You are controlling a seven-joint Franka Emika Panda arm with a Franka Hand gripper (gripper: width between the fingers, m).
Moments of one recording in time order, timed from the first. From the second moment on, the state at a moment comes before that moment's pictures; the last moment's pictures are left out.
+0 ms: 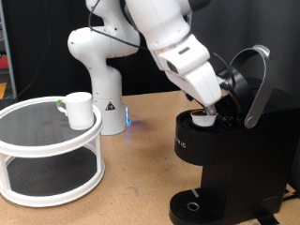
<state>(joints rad) 0.17 -0.12 -0.09 -2.28 0.59 2.21 -1.06</state>
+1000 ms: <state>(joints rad) 0.16 -0.18 -0.10 -2.30 0.48 2.16 -1.01</state>
